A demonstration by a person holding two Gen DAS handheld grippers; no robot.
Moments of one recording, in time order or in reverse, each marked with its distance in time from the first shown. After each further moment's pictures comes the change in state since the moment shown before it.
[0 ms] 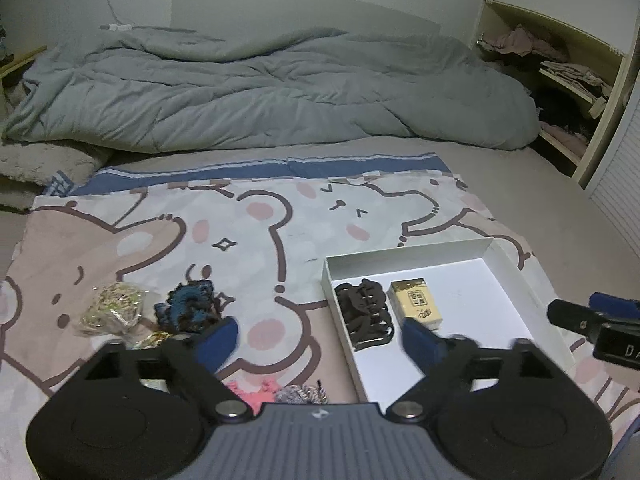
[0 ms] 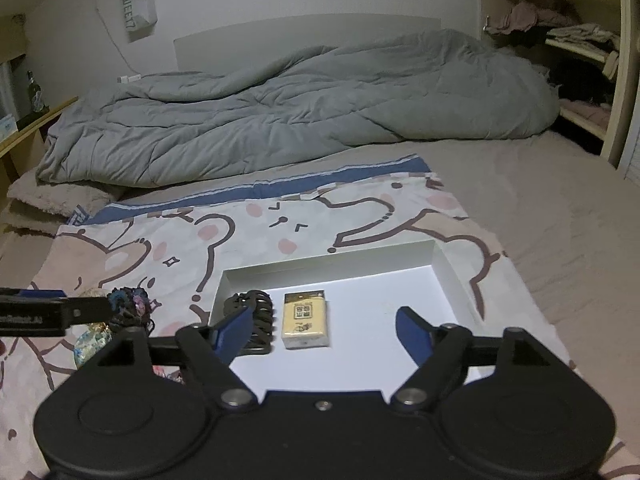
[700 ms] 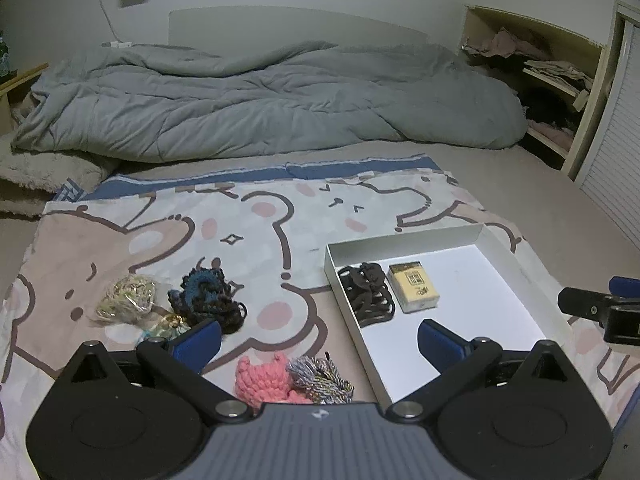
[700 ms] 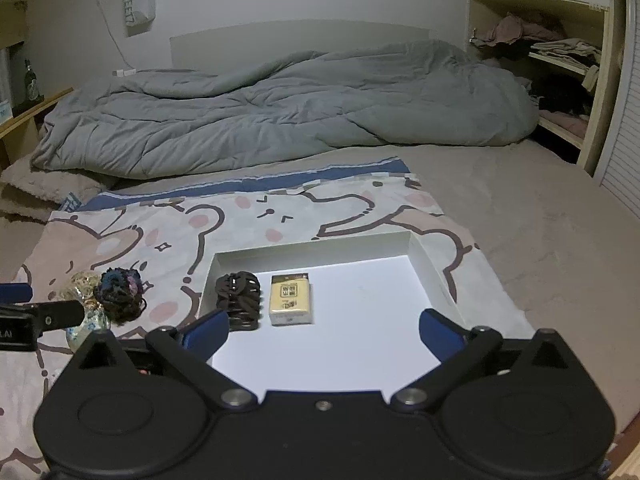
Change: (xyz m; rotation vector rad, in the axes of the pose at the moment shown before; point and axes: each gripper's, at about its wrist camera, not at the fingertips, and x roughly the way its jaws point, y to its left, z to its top) left arm -0.026 0.003 -0.039 0.043 -0.041 -0.010; right arm -0.033 0.005 -0.026 -0.028 -0.012 -0.063
